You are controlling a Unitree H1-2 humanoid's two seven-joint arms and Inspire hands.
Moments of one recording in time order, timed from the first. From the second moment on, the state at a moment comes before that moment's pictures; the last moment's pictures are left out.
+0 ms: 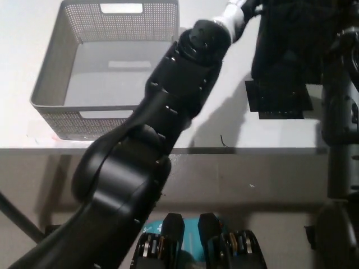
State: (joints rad) left_arm -1.45 -0.11 -0.03 1.25 -0.02 0.00 -0.09; right_arm -1.06 -0.08 -0.30 0.46 0.33 0.20 -0.28
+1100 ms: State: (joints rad) left_arm -1.11 0.24 0.24 0.38 -0.07 0.28 -0.05; right_arm -1.61 0.16 -0.06 1.16 0.24 0.08 -0.21
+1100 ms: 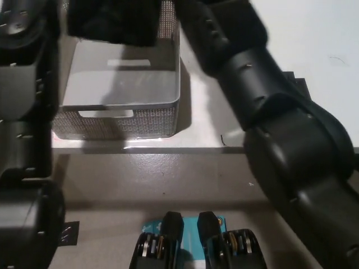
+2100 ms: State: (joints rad) left_arm -0.95 0.30 0.08 0.54 -0.06 0.28 -0.09; right_arm -1.47 0.14 0.13 1.38 0.13 0.02 -0.08
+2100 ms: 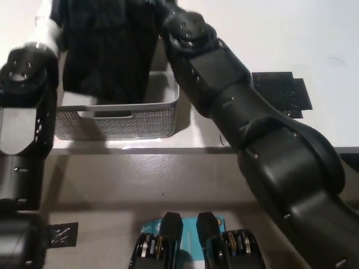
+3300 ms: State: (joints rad) left_arm -0.80 0.60 0.05 0.45 -0.09 0.29 -0.34; right_arm -0.83 -0.34 0.19 0.32 0.04 0.28 0.18
